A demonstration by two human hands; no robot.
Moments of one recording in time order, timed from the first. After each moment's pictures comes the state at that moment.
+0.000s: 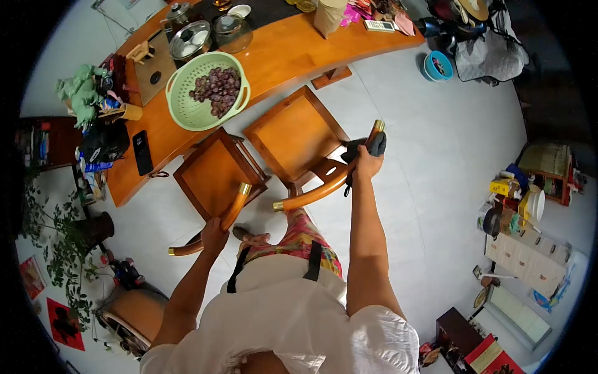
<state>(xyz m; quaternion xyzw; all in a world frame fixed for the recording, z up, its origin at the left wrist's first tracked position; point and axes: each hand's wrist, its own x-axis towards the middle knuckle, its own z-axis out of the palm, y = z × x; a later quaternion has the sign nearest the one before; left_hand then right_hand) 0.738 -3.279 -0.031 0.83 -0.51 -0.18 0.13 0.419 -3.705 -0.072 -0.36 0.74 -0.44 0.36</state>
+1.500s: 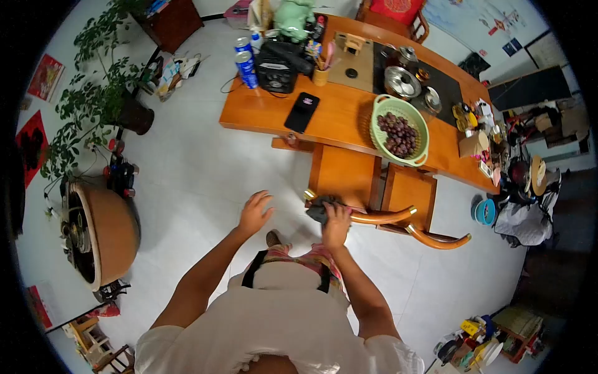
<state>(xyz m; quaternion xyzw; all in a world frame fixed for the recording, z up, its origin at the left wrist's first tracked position) 0.856 -3.094 -0.003 0.87 -0.35 -0.07 0.35 0.703 -3.336 0.025 -0.94 0.21 -0.11 0.23</state>
